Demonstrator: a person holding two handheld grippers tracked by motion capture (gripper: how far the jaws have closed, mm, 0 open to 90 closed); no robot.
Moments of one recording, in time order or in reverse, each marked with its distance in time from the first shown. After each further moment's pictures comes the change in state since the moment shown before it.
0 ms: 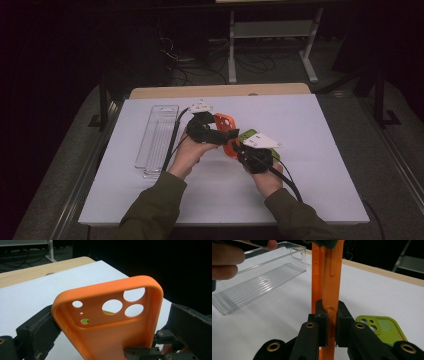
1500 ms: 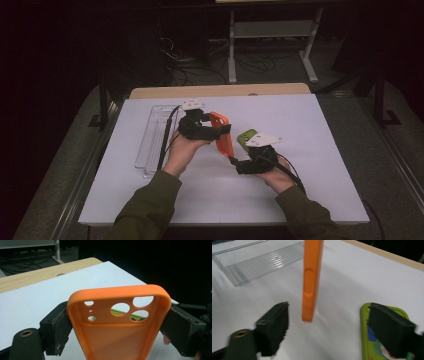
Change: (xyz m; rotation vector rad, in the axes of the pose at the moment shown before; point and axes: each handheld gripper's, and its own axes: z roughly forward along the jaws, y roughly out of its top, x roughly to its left) left arm 0.014 0.003 -0.018 0.002 0.044 0.008; right arm -0.020 -0.004 0.000 0.129 0.121 -0.100
